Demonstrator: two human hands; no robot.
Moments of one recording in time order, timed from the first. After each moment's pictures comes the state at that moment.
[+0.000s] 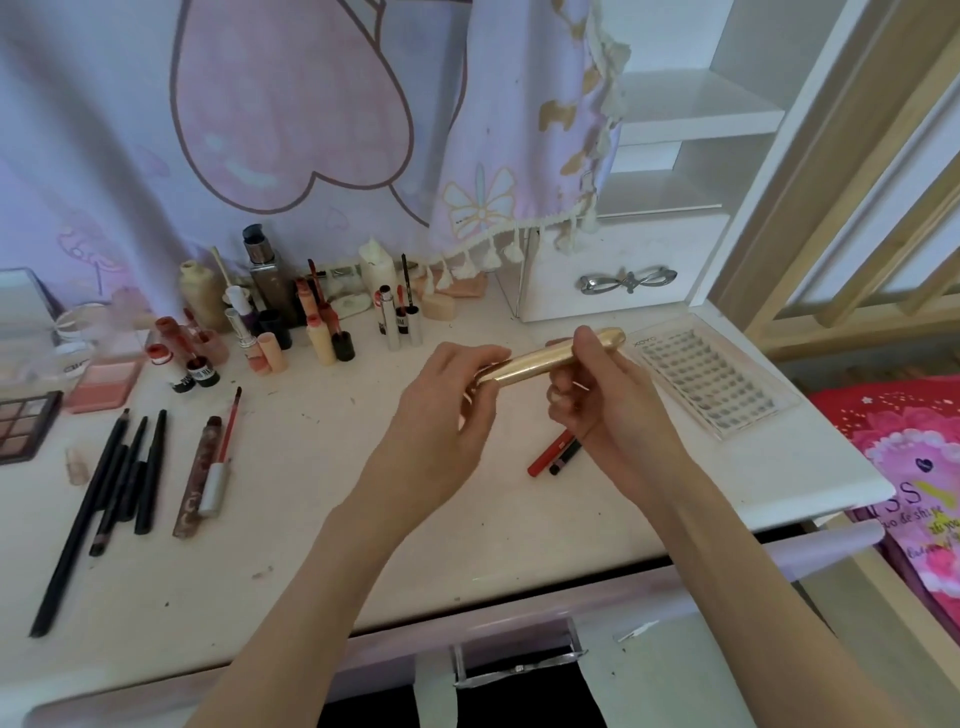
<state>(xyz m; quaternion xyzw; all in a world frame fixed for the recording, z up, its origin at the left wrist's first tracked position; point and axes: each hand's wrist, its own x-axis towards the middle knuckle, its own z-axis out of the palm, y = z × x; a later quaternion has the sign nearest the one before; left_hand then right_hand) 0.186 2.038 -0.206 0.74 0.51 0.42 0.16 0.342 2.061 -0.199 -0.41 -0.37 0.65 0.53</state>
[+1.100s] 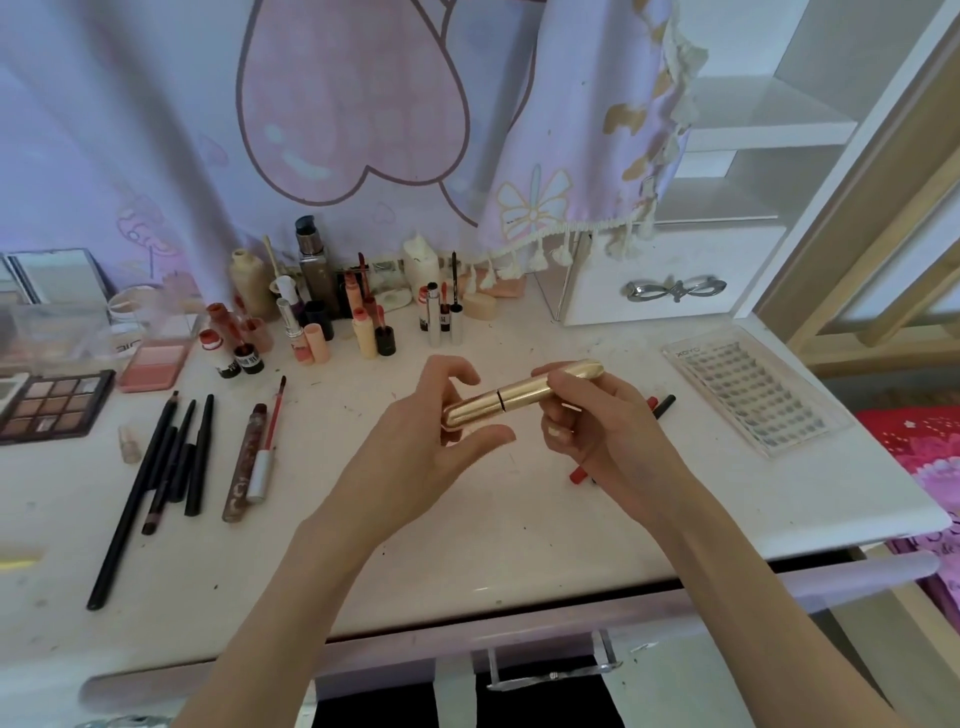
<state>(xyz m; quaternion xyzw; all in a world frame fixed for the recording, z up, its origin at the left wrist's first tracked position) 0.136 2.026 -0.209 0.70 0.58 0.33 0.26 0.312 2.057 -0.205 -0.38 -0.44 0.68 0.45</state>
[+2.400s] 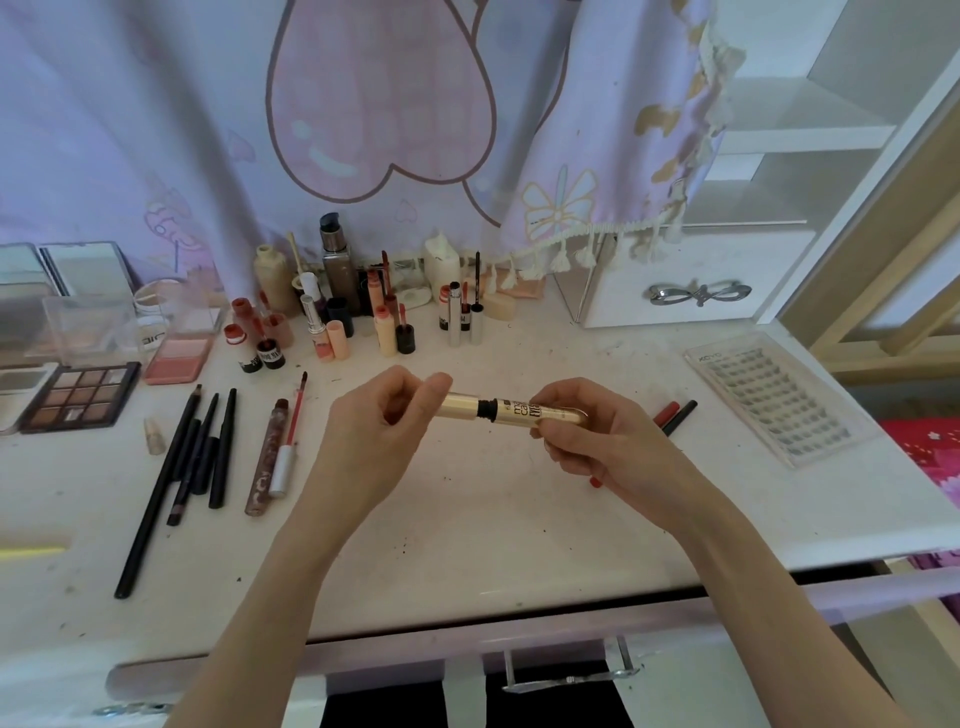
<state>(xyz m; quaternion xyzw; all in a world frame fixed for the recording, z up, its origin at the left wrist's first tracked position) 0.107 2.024 -0.212 0.59 0.62 0.46 0.25 0.314 2.059 -0.215 -0.40 -0.58 0.63 0.33</state>
